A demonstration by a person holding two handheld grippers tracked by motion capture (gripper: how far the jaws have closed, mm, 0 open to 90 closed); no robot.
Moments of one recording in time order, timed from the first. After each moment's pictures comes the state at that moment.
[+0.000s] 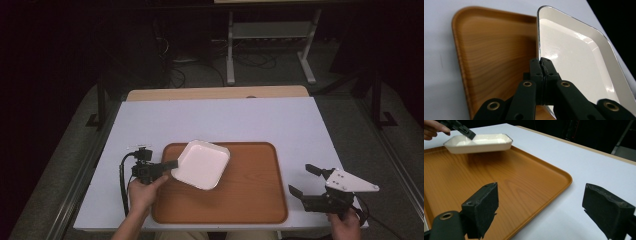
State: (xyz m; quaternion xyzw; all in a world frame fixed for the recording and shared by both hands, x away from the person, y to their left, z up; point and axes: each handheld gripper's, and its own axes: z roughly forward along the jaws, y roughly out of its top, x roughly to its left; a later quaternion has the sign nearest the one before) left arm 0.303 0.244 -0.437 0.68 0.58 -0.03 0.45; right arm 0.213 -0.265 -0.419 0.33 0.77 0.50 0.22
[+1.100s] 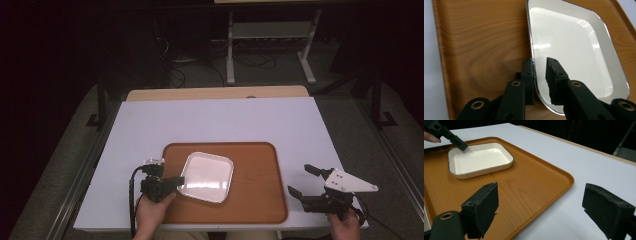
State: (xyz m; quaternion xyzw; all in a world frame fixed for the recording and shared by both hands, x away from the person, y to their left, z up) left arm 0.259 0.211 -0.438 0.72 0.58 0.02 0.37; right arm 0.213 -0.263 -0.418 0.32 0.77 0.50 0.22
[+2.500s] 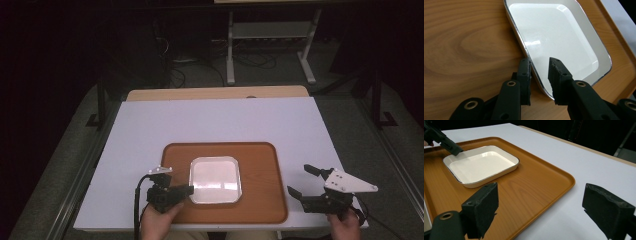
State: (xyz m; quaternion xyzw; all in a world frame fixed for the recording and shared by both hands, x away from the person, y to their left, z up) left arm 0.238 0.192 -0.437 0.73 0.55 -0.01 0.39; right arm 0.212 -0.262 -0.417 0.32 0.77 0.50 0.22
